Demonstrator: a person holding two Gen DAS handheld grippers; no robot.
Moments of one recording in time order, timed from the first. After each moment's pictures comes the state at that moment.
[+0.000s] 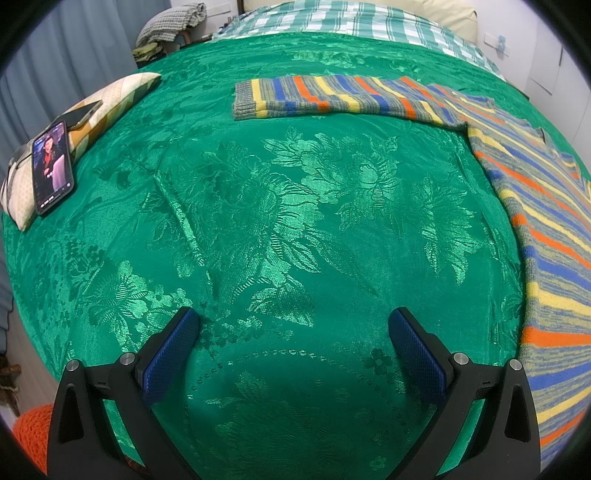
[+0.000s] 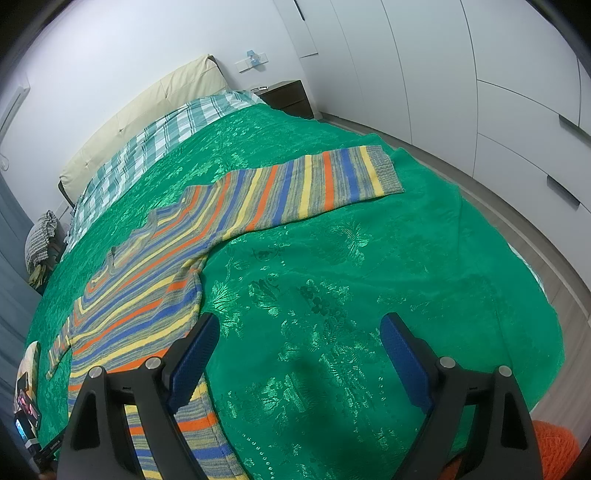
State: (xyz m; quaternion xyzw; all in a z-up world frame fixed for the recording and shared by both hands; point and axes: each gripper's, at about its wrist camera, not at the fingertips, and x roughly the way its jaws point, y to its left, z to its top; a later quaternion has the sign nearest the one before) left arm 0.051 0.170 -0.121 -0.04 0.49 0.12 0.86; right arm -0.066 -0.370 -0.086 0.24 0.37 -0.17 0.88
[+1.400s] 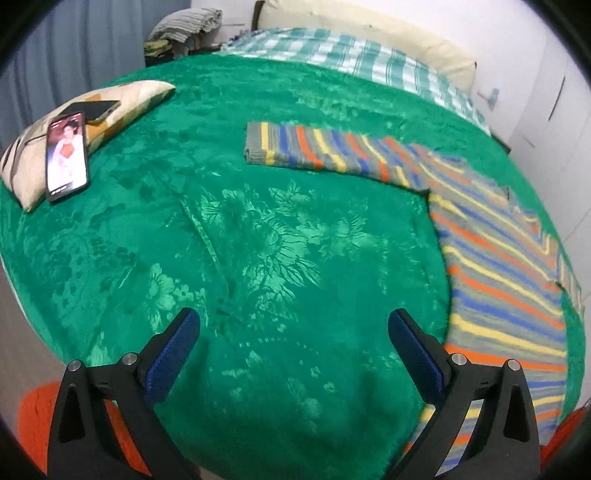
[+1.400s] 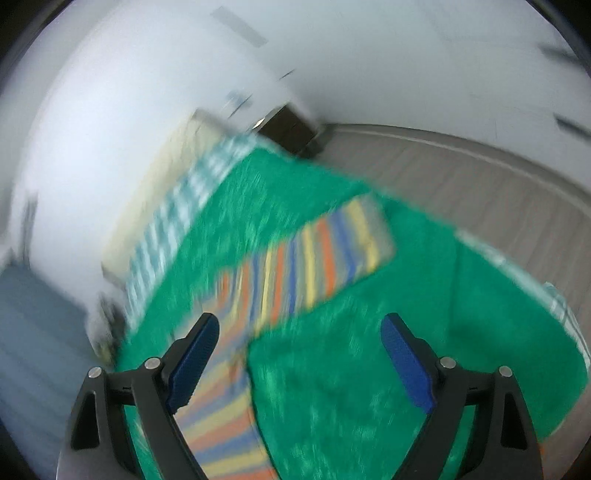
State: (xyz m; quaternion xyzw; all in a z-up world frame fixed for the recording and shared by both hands) left arm 0.023 0.190 -0.068 -0.13 0.44 0.08 0.89; right arm -0.066 -0.484 -0.048 0.44 0.28 -0.13 0.84
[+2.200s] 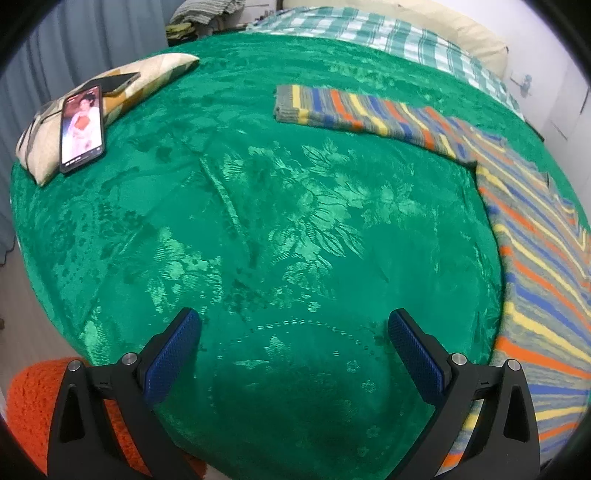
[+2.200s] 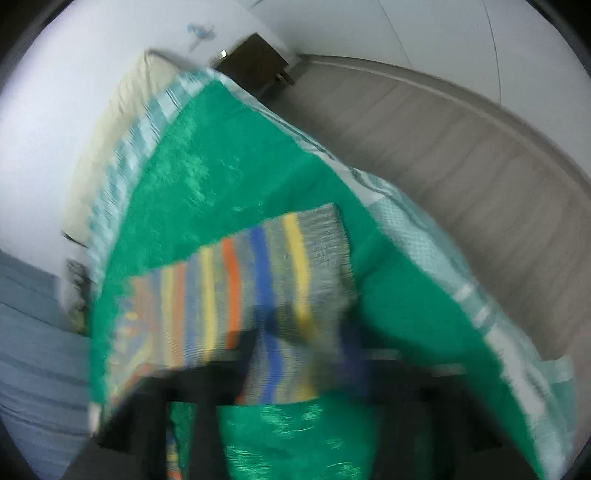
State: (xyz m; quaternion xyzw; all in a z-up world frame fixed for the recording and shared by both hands) left arm 0.034 0.191 -0.105 -0.10 0.48 0.14 0.86; right arm 0.079 -0.557 -0.142 0.38 0.46 -0.12 0.79
